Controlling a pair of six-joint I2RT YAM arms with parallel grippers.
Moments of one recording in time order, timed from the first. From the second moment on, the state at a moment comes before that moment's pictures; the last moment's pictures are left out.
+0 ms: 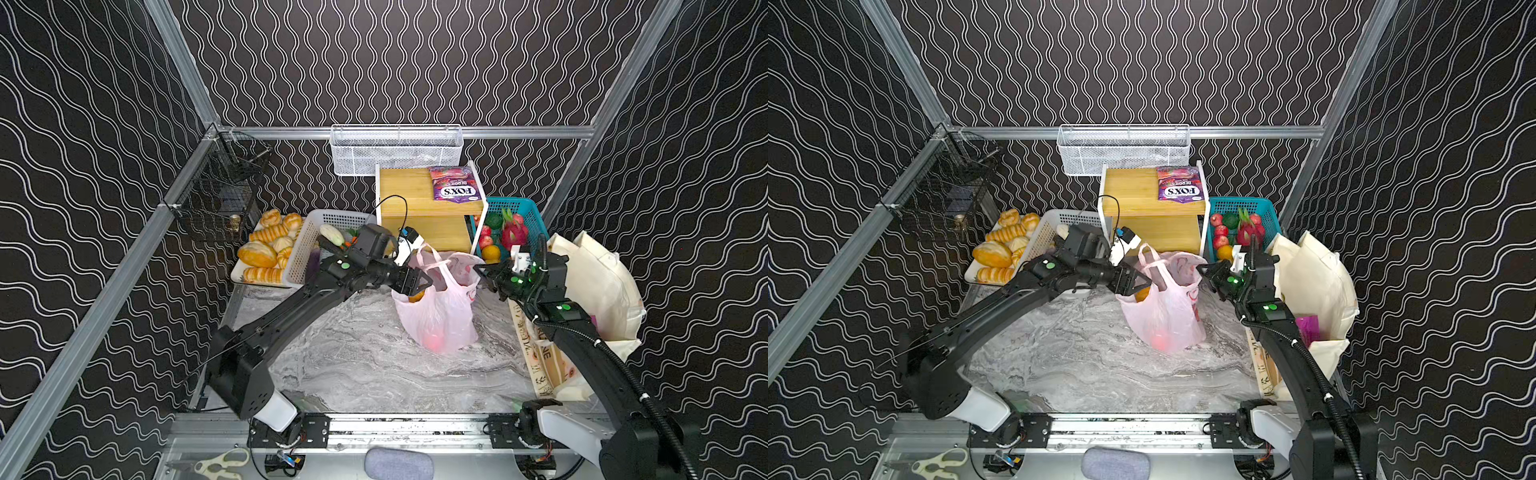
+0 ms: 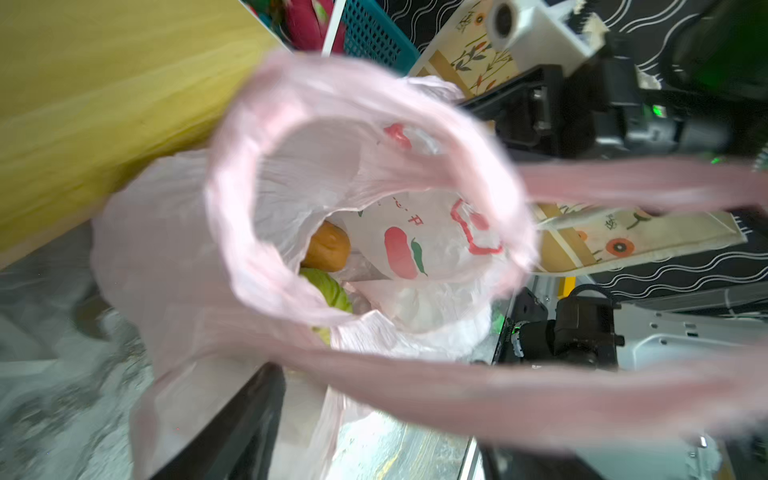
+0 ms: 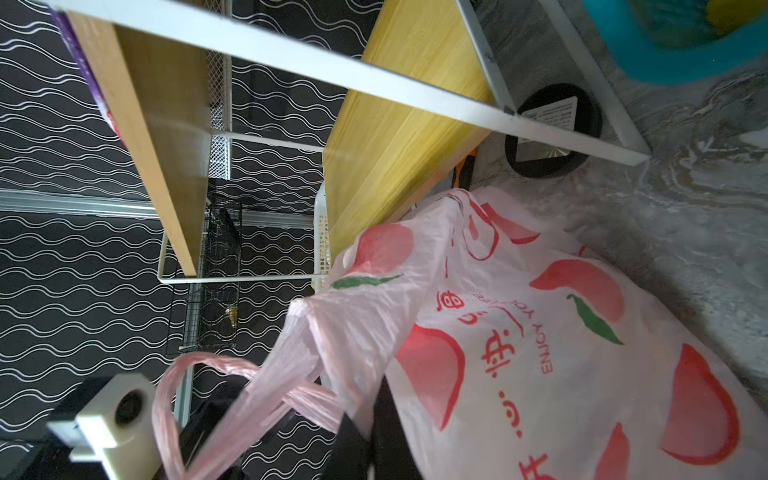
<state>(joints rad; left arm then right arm) -0.66 1.50 1.37 -0.50 0.48 -0.17 0.12 1.10 0.83 -0.13 -0.53 1.07</state>
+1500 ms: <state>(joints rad) -0.86 1.54 1.75 -0.79 0.19 0.15 0.12 1.09 0.93 -0.21 -0.61 0.91</state>
